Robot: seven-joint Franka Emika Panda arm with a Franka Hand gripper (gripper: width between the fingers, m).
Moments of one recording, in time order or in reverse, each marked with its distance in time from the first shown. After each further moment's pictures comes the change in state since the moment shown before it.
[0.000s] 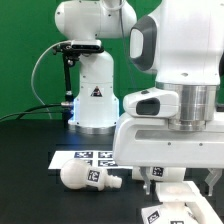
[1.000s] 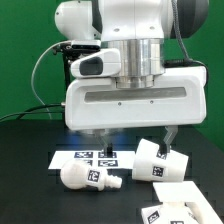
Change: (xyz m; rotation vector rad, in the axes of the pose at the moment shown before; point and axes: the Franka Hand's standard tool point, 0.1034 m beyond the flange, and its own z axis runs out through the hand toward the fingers) arm -0.015 0.065 -0.052 0.078 -0.005 0.029
